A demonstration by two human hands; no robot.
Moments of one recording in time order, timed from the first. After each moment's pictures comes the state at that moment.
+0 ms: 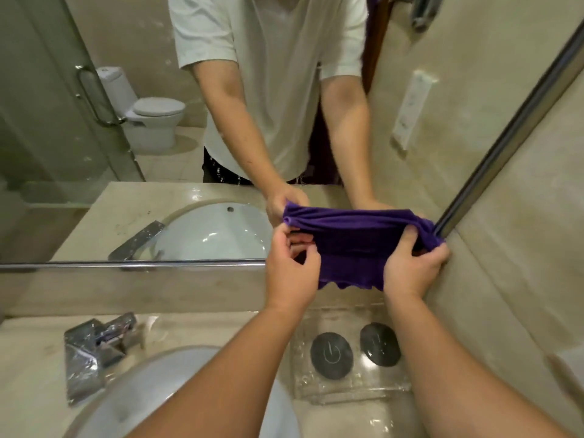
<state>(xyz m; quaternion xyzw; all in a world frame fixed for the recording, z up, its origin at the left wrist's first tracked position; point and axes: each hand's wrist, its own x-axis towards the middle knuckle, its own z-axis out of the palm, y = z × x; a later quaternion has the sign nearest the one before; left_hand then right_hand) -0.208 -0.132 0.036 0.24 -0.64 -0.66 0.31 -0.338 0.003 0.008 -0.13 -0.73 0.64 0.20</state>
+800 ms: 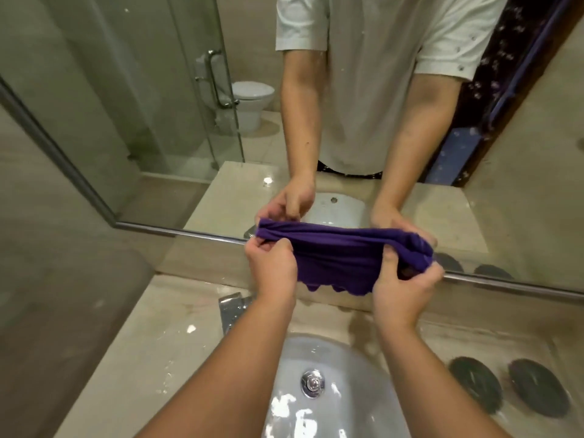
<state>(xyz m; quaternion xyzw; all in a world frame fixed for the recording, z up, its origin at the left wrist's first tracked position) -0.079 -0.357 0.008 0.50 -0.40 -0.67 0.38 -0.168 -0.217 -0.026 -0.02 -0.74 0.67 0.09</state>
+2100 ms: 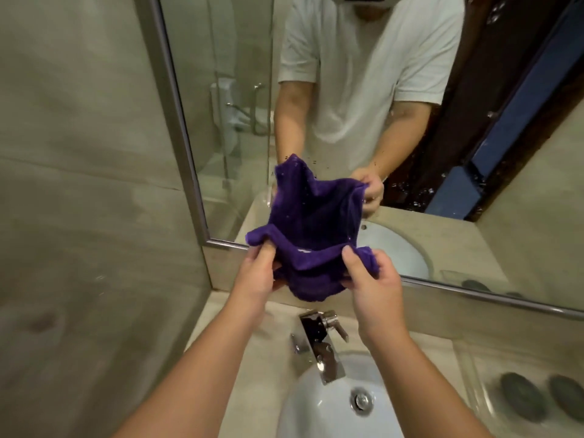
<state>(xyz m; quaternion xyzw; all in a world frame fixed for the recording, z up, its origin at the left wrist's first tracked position) 0.095 -0.493 0.055 0.35 -0.48 -0.76 0.28 0.007 -0.349 0.074 0.16 -0.64 0.74 -0.16</state>
